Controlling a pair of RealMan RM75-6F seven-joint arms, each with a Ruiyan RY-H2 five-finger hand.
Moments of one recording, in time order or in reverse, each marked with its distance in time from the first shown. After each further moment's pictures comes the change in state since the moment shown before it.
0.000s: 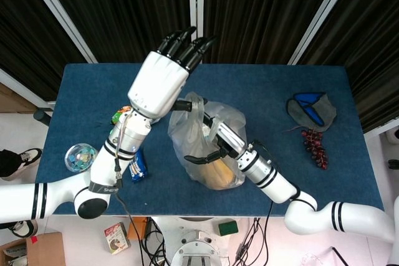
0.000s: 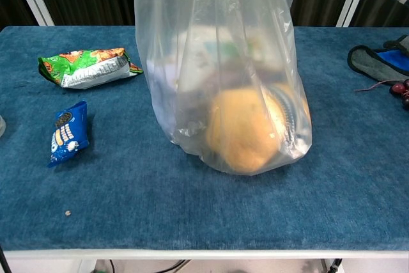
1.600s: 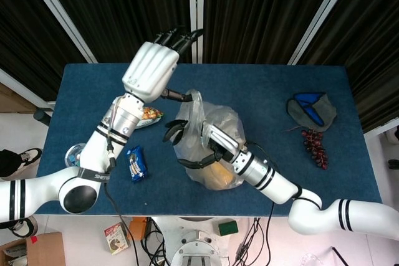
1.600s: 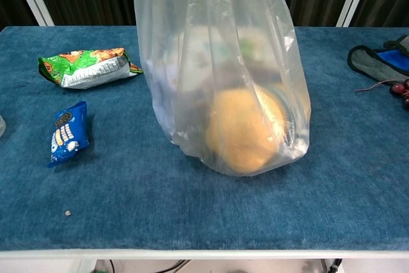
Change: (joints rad) left arm -0.058 0.184 -0.031 -0.021 -0.373 -0.192 -0.171; right arm 0.049 0.104 0.017 -0.093 0.018 -0.122 0.218
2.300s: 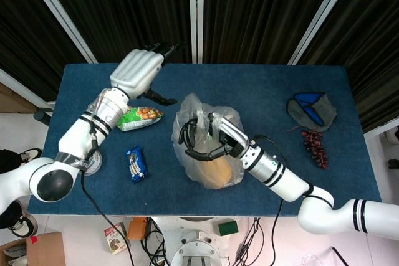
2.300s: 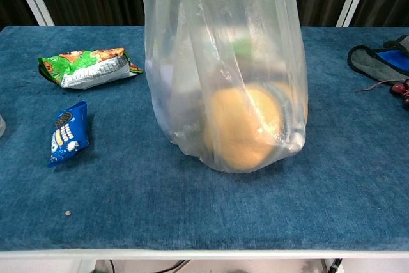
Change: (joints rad) left arm 0.002 0.210 0.040 0.046 -0.158 -0.371 -0.201; right arm -0.015 0.101 0.039 -0.060 0.021 0.001 0.137
